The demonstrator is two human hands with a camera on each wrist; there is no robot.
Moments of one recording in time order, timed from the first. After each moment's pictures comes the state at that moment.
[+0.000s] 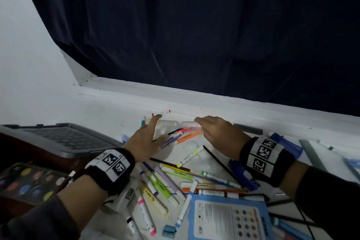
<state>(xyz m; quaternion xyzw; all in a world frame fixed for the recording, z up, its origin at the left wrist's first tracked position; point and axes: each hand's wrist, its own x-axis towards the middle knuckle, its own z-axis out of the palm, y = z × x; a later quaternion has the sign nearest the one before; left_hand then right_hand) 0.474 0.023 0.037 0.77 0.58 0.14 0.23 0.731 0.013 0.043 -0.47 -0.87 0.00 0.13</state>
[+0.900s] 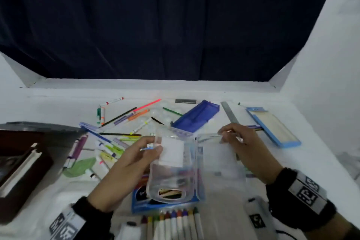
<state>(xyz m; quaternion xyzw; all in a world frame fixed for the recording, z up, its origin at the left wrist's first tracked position) 0.565 -0.231 0.087 0.60 0.40 0.34 0.60 0.848 -0.269 0.065 -0.65 -0.57 0.23 0.45</state>
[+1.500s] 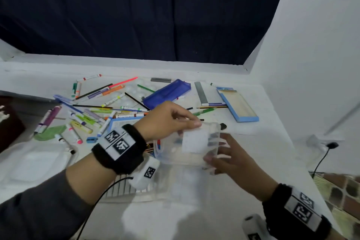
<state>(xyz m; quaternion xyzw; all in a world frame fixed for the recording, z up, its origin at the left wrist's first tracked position) 0.722 -0.265 0.093 0.80 0.32 0.19 0.47 0.904 -0.408 0.037 -0.61 -0.46 0.47 0.43</state>
